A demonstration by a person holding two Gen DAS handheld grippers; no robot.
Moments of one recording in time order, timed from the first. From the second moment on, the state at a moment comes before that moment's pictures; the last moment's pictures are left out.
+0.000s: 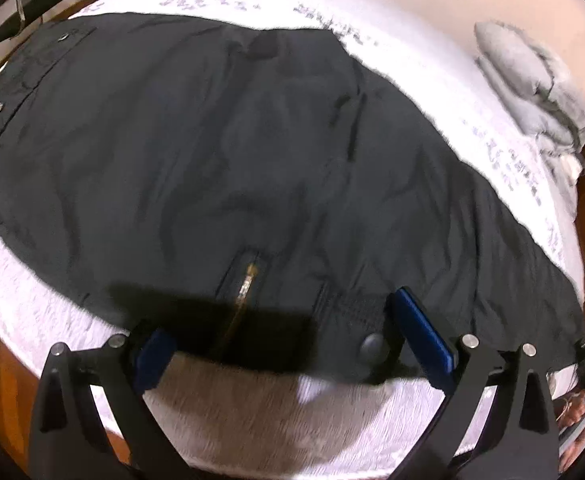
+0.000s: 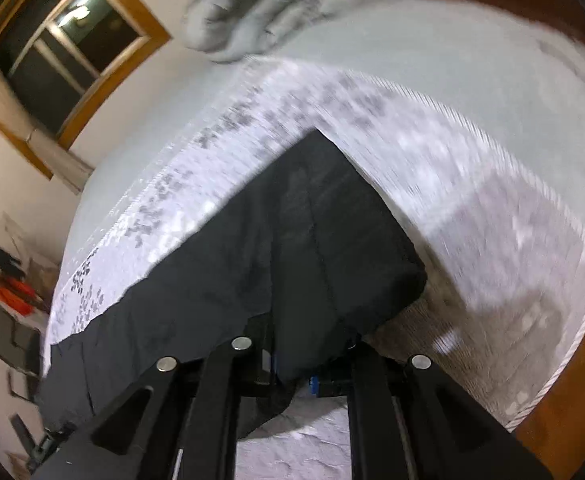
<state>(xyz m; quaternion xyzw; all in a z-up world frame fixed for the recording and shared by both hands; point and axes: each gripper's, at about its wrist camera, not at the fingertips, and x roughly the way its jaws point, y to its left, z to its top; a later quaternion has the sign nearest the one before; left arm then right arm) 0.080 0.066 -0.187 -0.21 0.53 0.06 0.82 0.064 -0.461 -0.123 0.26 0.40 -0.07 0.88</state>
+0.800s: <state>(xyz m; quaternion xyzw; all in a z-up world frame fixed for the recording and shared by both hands) 0.075 0.055 -0.168 -0.21 0.52 0.04 0.83 0.093 -0.215 -0.061 0.05 0.36 0.14 0.92</state>
